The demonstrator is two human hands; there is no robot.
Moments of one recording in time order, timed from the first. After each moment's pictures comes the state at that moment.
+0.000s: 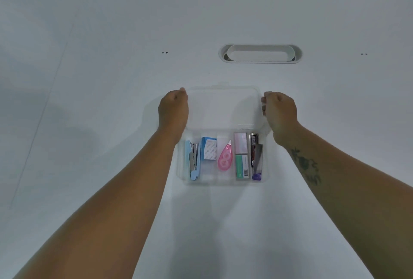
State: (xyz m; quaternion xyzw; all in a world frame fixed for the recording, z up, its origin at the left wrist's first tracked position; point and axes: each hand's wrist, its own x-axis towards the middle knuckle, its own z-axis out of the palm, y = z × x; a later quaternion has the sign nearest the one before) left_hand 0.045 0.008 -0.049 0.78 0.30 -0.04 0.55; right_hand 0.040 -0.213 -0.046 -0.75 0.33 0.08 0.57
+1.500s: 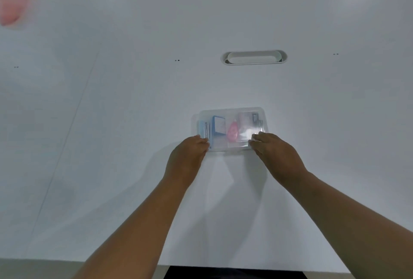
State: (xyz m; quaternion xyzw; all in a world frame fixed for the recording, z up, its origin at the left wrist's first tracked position) left_hand -0.124 0.042 -0.045 0.96 -0.14 -0.04 0.24; right_hand -0.133 -0.209 -0.037 -0.98 -0.14 0.04 0.10
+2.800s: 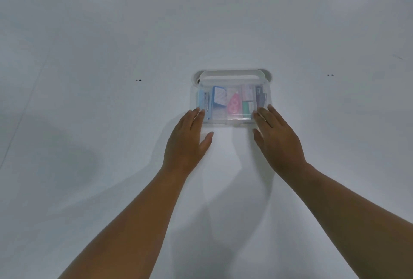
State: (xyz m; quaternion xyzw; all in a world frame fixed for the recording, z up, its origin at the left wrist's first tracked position) left_hand 0.034 -0.062 -0.074 0.97 -0.10 0.03 0.22; right_hand 0.023 -0.296 -0.075 -0.99 -0.10 -0.09 0.10
